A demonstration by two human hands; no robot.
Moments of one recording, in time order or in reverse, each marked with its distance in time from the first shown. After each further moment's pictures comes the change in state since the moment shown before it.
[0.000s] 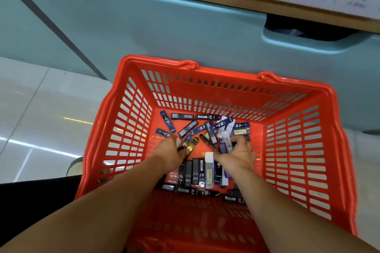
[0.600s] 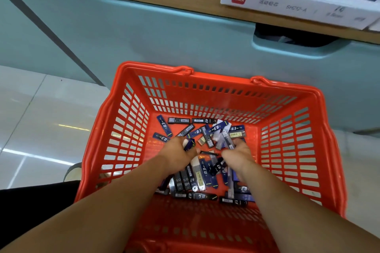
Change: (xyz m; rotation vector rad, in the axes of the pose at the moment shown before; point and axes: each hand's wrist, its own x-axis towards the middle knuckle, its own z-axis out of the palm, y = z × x) left_hand -0.008 0.024 0.000 -0.210 -0.097 0.085; right_hand -0.002 -0.011 -0.024 0.312 -0.179 0.150
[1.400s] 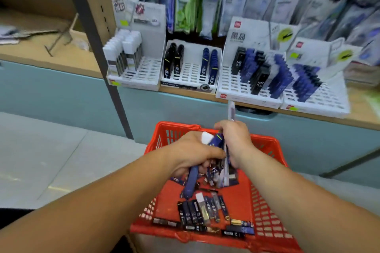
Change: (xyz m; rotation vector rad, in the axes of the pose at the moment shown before) left_hand -0.192 0.141 -0.093 -0.343 -0.129 0.353; right_hand -0.209 -0.156 -0.033 0.511 0.105 -0.499
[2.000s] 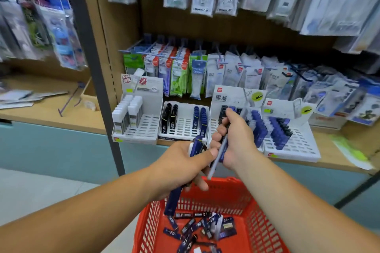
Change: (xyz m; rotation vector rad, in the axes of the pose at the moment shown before) left_hand -0.080 0.115 -0.030 0.099 0.057 0.278; right_hand -0.056 -0.149 0.002 0.611 -0.130 -0.002
